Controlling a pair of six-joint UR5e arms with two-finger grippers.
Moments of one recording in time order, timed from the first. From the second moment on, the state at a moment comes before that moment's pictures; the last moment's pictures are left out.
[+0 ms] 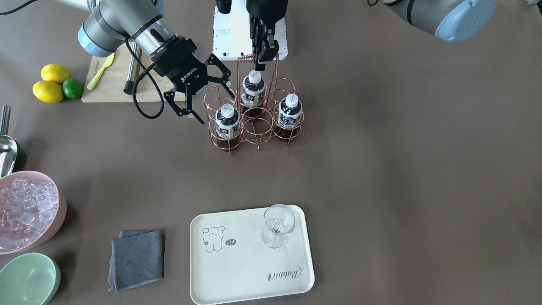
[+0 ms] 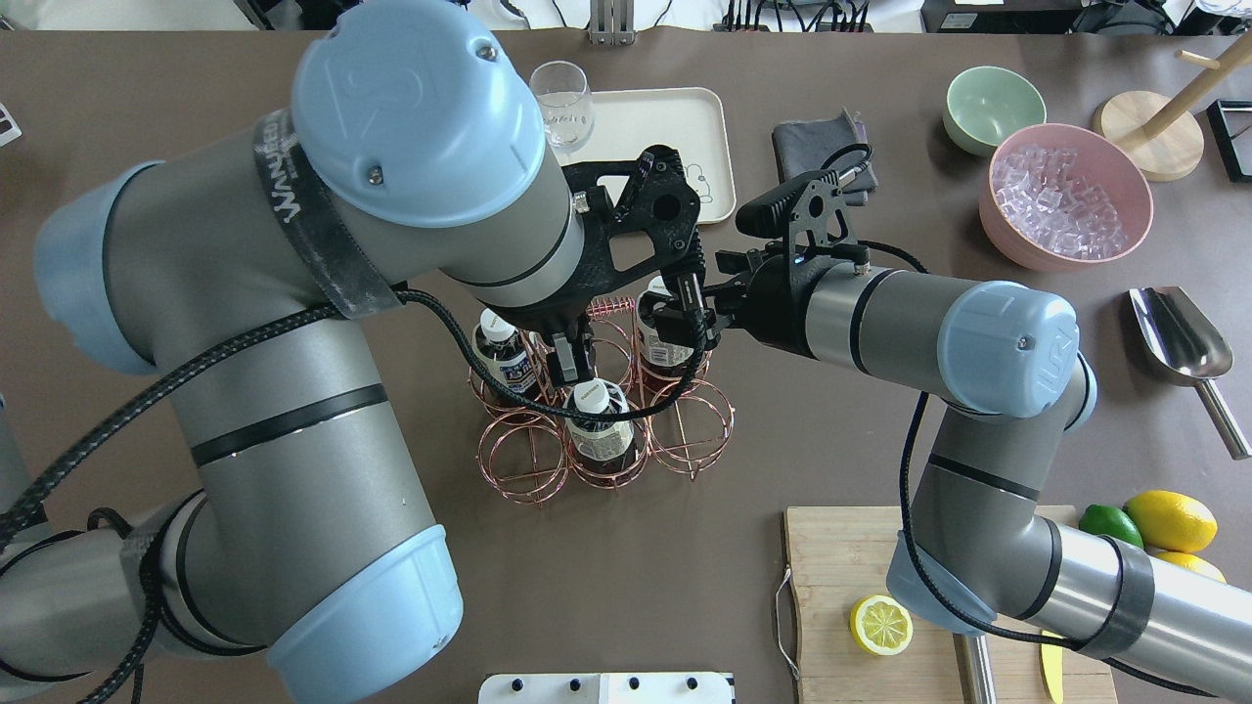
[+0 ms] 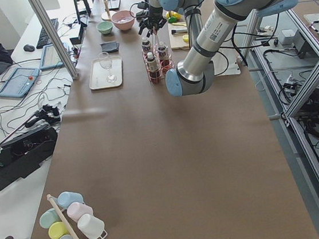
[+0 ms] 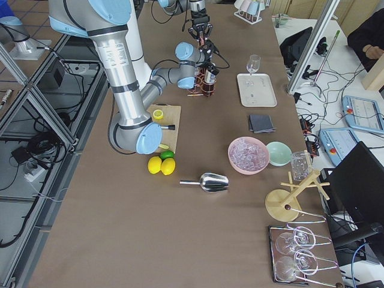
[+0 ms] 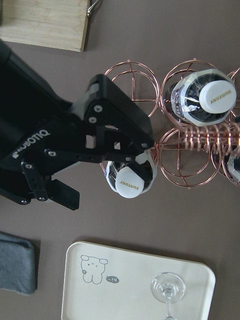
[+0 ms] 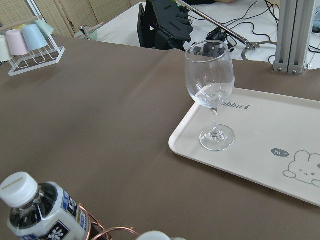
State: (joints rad) left arm -0.54 -2.50 -2.00 -1.13 -1.82 0.14; right arm 0.52 -1.19 1.88 -0.76 1.57 0.79
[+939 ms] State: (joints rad) left arm -0.53 -2.47 -2.06 -1.08 -1.82 0.14; right arm 0.51 -1.14 1.85 -0.82 1.55 0.79
